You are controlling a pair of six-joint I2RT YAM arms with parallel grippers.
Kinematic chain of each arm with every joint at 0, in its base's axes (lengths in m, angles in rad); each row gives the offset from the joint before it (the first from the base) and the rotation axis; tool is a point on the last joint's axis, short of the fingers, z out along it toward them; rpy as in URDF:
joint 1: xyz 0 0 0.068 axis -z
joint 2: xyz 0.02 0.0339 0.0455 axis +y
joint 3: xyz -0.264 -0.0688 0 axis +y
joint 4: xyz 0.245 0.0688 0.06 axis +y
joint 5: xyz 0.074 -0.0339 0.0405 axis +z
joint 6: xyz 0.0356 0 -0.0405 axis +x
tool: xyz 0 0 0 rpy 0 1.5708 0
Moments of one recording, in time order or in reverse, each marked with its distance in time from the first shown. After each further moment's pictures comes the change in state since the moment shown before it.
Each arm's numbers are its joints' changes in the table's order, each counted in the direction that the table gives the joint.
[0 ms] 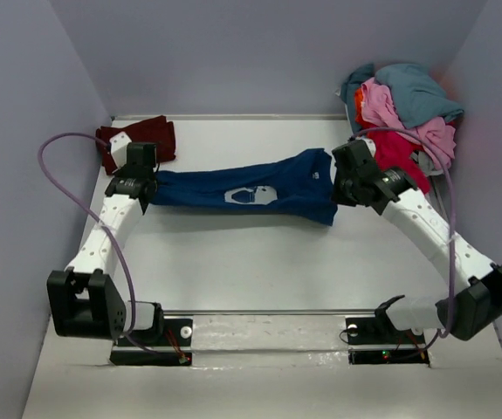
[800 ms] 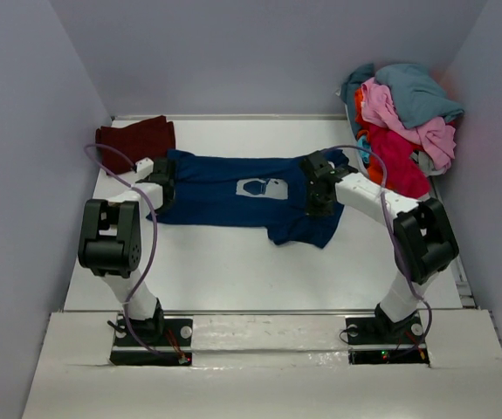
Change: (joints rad) left arm -0.003 0.418 0.070 -0.201 0.024 -0.022; right arm 0.003 0.405 0.050 -0.182 0.148 -0.024
